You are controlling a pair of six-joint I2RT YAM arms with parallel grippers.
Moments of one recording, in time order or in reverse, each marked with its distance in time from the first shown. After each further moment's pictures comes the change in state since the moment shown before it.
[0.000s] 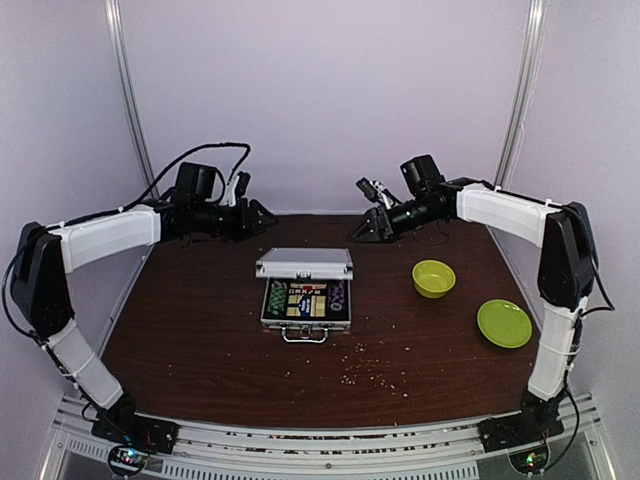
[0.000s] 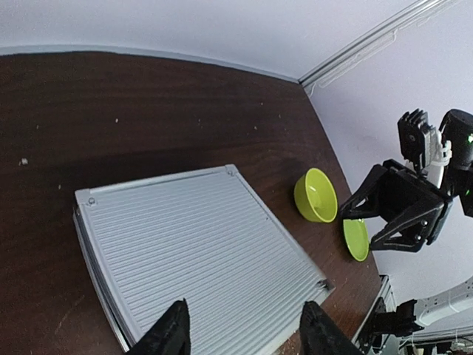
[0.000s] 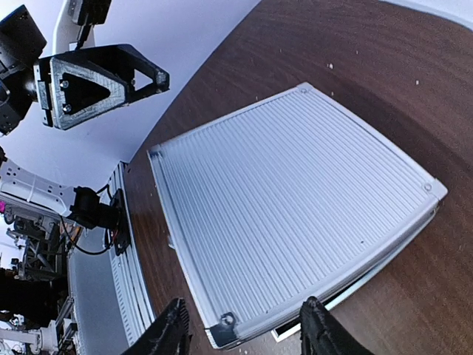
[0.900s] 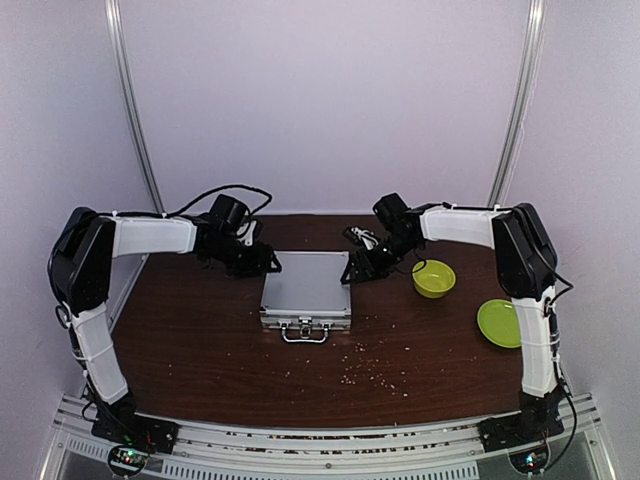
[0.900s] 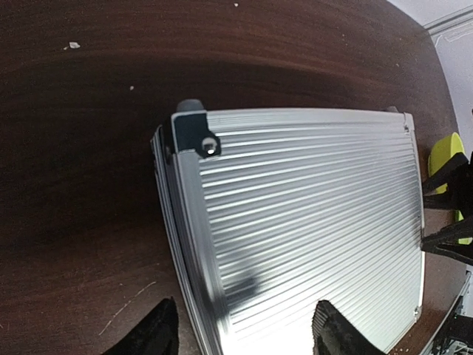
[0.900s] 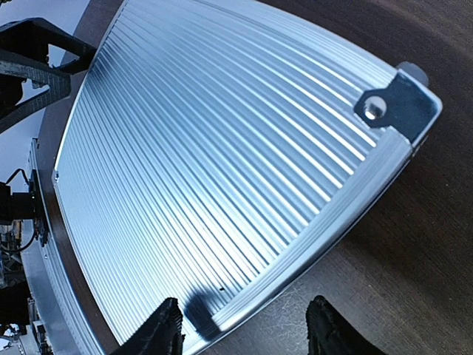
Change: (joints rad) left arm -0.027 0.242 0.014 -0.163 -0.194 0.091; right arm 0.053 0.254 0.045 -0.103 0.216 -0.062
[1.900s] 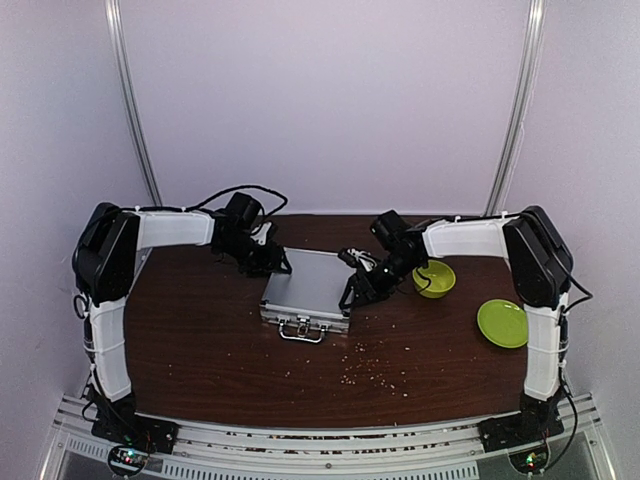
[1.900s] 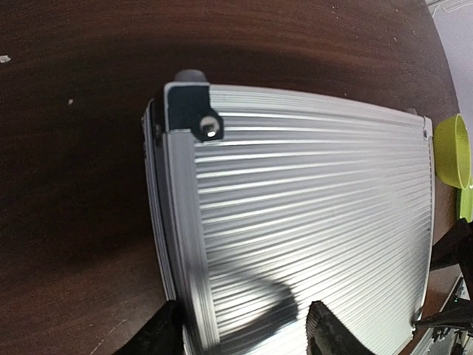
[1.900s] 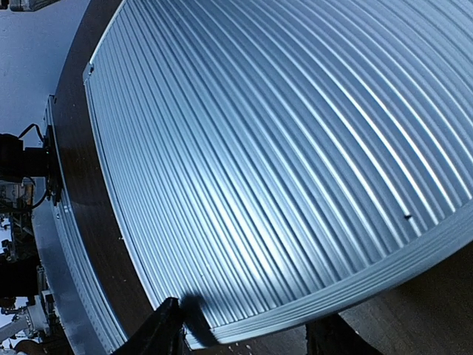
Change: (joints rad) left arm -0.021 0.163 0.195 -0.111 0.080 0.055; right arm 0.087 -0.137 -0.245 0.065 -0.048 0.021
